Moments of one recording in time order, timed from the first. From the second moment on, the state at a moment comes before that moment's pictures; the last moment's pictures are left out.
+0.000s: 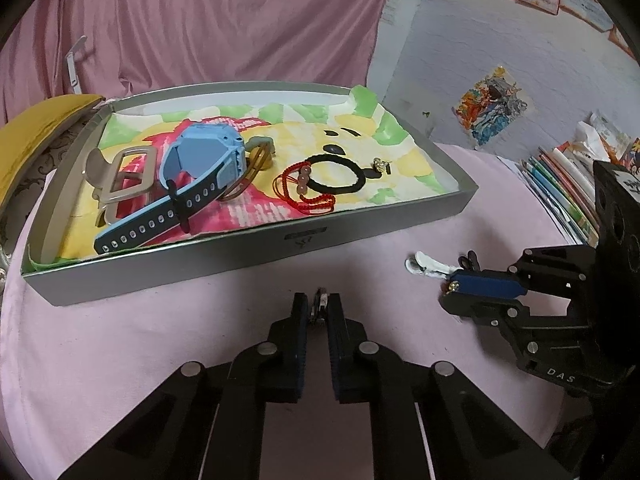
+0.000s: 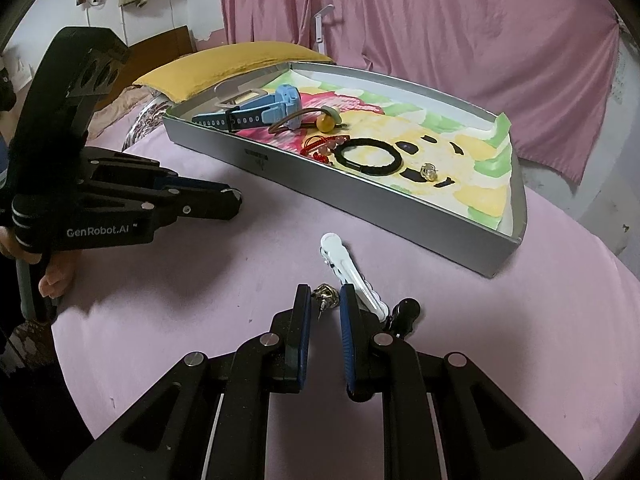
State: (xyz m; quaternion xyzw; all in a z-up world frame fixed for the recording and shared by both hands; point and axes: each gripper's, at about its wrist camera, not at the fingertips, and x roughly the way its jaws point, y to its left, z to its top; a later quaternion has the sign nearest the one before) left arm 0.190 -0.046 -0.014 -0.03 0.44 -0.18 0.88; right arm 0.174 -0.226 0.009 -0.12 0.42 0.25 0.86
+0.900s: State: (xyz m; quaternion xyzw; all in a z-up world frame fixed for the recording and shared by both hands) left arm 0.161 -0.052 0.030 -0.04 0.30 -0.20 0.93; right arm 0.163 -0.232 0.062 -0.06 0.27 0.23 0.93
